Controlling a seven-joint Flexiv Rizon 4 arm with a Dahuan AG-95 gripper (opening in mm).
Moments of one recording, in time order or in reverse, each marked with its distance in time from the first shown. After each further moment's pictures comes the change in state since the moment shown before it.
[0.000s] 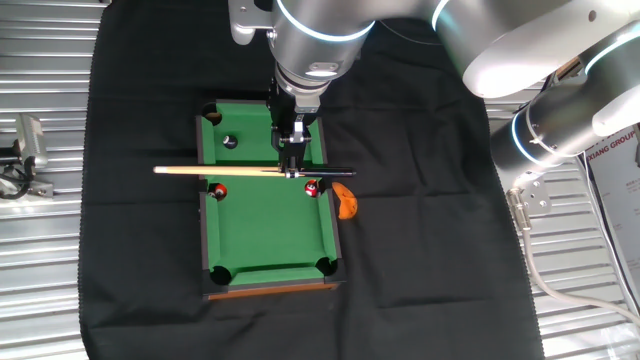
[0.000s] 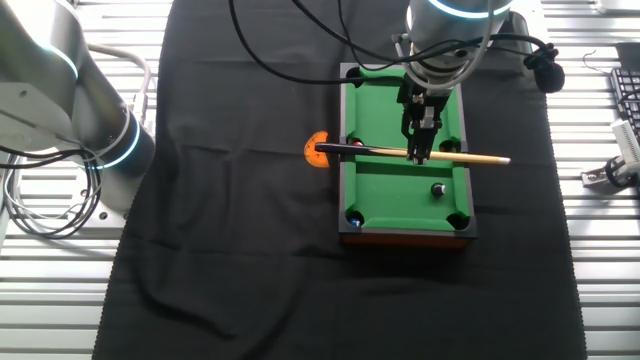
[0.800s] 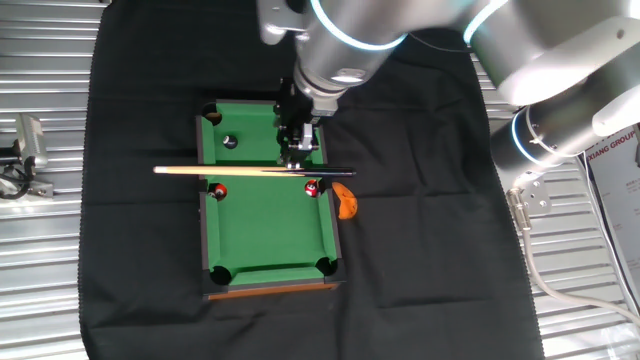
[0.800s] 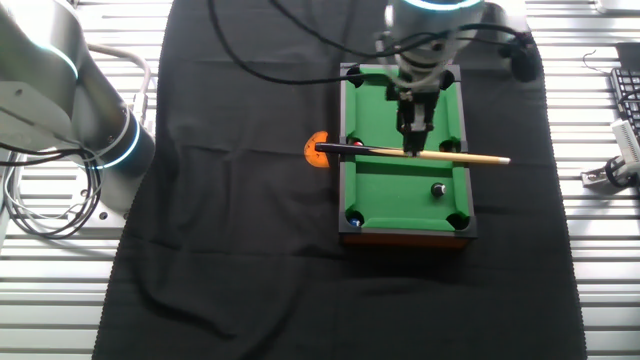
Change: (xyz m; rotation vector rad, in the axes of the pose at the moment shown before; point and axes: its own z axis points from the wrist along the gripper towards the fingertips) arm 0.004 0.000 -0.004 0.026 -0.109 0.024
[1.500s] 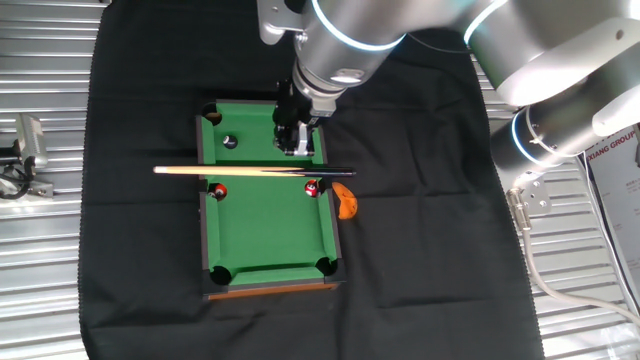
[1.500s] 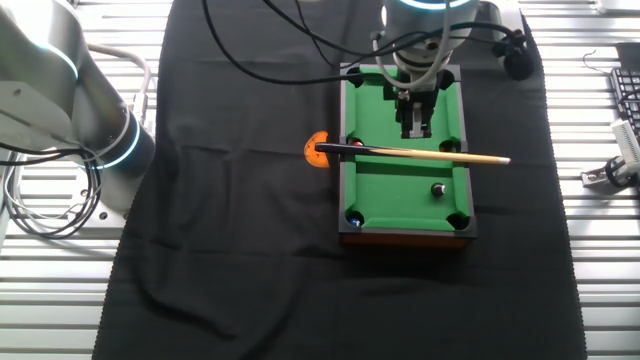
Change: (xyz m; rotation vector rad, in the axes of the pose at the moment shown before) arm -0.002 0.000 0.001 -0.001 0.005 -0.002
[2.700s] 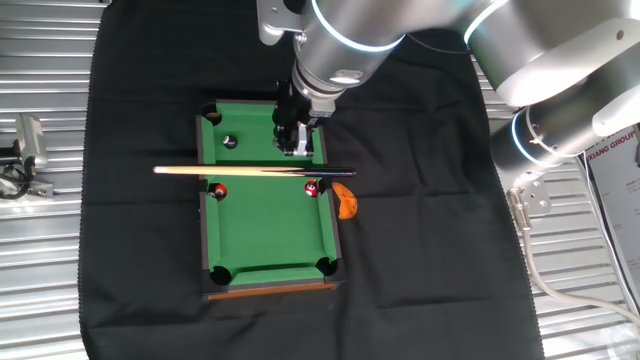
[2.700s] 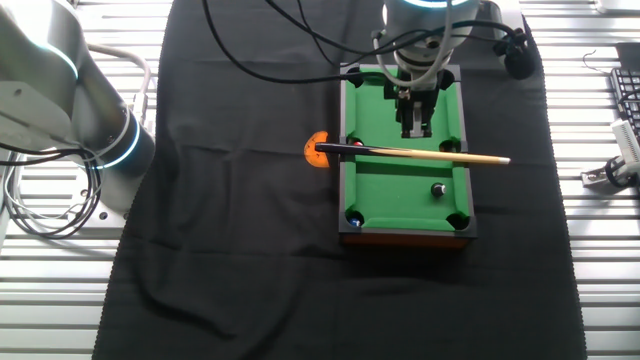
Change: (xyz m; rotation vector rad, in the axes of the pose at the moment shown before) arm -0.001 0.000 0.001 0.012 0.008 0.001
